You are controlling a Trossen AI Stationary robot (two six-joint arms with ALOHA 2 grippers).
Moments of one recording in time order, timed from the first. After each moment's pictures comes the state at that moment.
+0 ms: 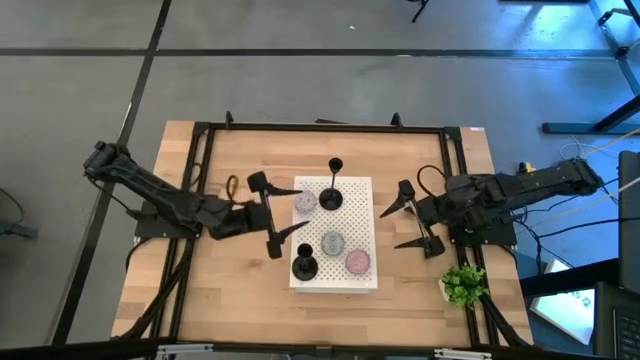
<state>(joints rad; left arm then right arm) -0.41 1.21 0.89 0.41 -0.71 0.33 0.25 0.82 0.71 -0.18 -0.15 -0.04</state>
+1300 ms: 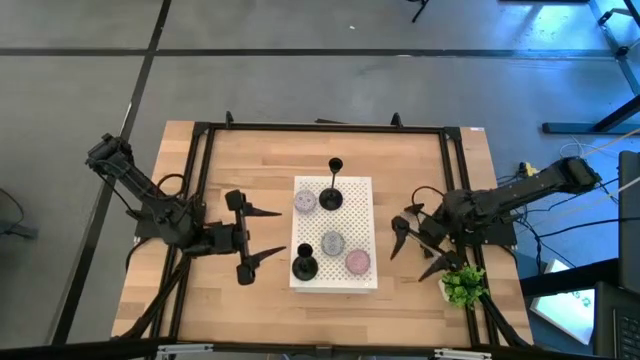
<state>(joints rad) -0.68 1.15 0.88 0.49 -0.85 0.43 0.30 0.86 0.36 0.47 -0.60 0.23</state>
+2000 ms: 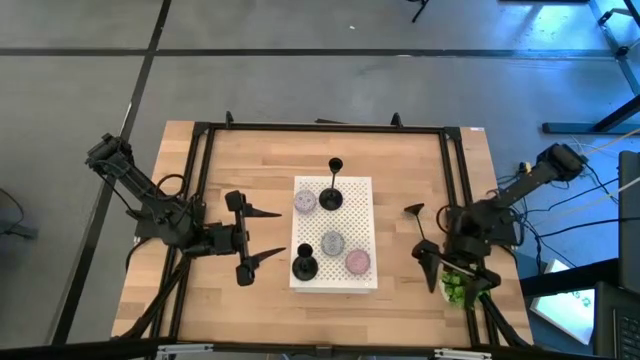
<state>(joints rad) -0.68 1.15 0.88 0.49 -0.84 0.43 0.60 0.90 0.36 0.86 -0.60 0.04</state>
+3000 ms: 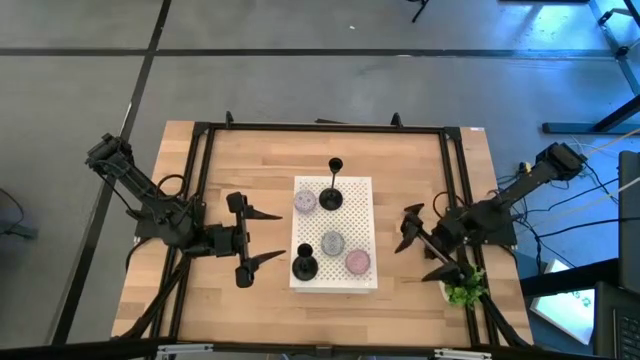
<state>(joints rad) -0.68 1.15 0.88 0.48 -0.81 0.44 0.62 0.90 0.36 0.86 0.03 0.29</state>
